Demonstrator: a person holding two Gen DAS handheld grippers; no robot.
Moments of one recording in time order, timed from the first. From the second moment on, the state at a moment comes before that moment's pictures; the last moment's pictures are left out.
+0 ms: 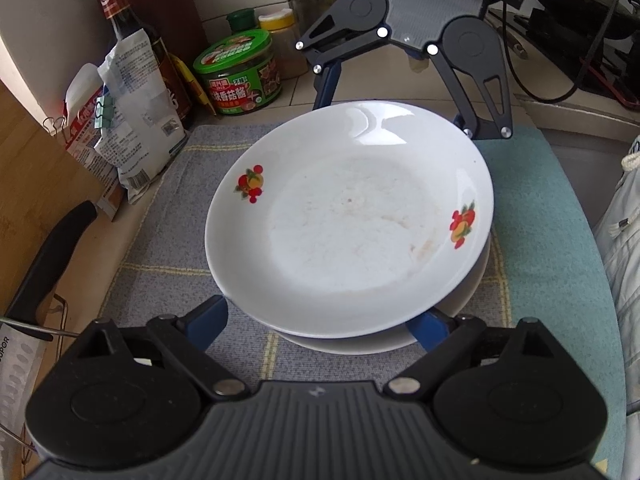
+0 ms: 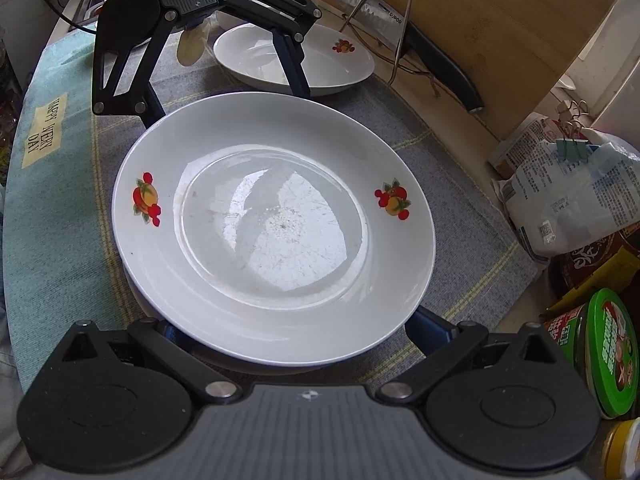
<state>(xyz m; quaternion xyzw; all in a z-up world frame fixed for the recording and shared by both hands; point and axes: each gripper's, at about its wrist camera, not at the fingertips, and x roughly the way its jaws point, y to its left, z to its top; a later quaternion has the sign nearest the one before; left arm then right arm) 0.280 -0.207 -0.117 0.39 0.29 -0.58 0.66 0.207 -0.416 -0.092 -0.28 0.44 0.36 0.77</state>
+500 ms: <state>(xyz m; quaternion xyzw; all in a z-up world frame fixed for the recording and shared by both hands) 0.281 -0.198 -0.114 0.39 0.29 -0.57 0.66 0.206 -0.414 -0.088 -0.29 0.45 0.36 0.76</state>
